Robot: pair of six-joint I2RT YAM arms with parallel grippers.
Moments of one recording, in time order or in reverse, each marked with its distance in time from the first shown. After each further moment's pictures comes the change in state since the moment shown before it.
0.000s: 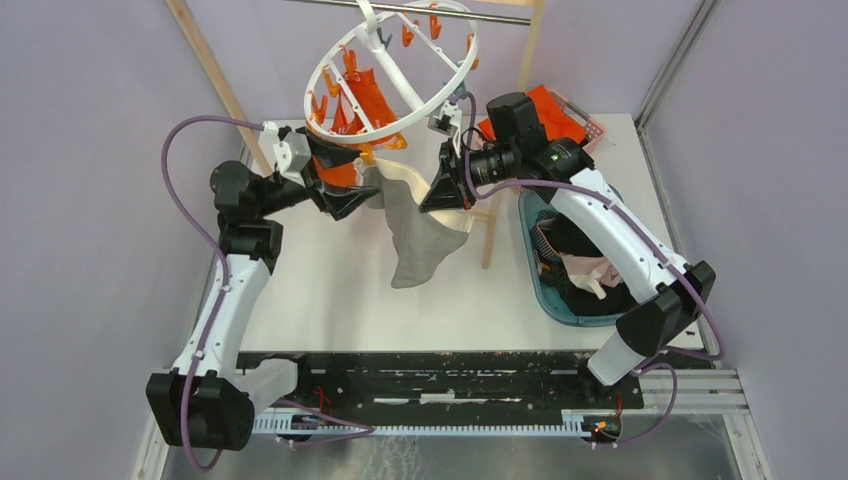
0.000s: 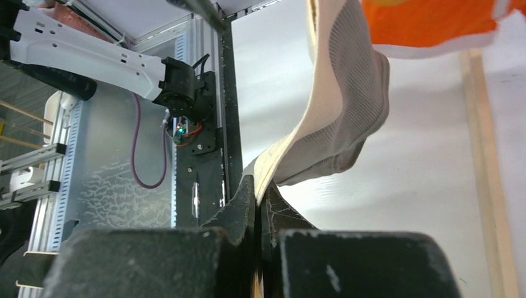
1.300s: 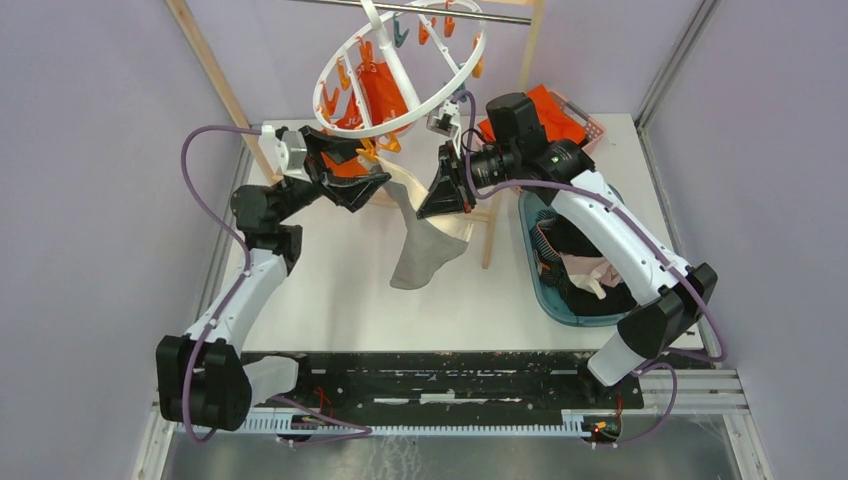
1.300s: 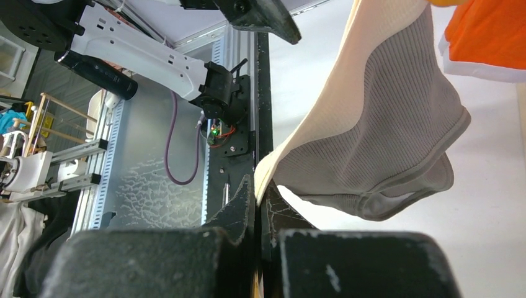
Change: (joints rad) left arm -0.093 0.085 -0.159 0.591 -0.206 -0.333; right arm 0.013 -0.009 -0.002 0.013 -0.096 0.071
